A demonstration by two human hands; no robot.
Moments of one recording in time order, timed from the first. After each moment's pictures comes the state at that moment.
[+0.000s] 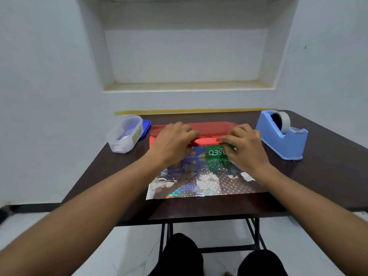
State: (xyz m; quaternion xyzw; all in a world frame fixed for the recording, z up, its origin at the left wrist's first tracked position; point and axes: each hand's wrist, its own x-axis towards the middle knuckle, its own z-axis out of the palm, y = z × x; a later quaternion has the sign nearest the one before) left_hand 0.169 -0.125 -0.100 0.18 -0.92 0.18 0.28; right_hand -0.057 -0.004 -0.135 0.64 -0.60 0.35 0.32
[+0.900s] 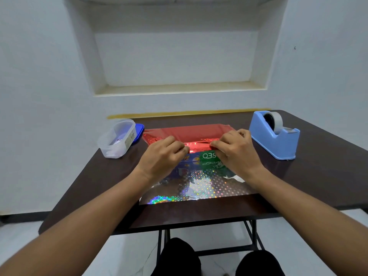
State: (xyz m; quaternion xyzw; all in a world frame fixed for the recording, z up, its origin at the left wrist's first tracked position) left_hand 0.190 -0.123 -0.129 0.05 -0.87 0.30 0.38; right_hand -0.054 -0.001 -0.135 0.67 -0.56 0.29 0.39
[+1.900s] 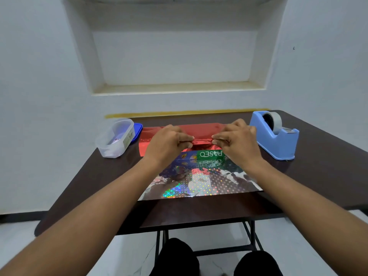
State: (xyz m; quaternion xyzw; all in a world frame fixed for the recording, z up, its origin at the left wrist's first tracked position) left_hand 0.160 -0.128 -0.106 0.21 -0.90 0.02 0.38; right_hand -0.060 -0.012 -0.117 0.62 -0.66 0.33 0.26
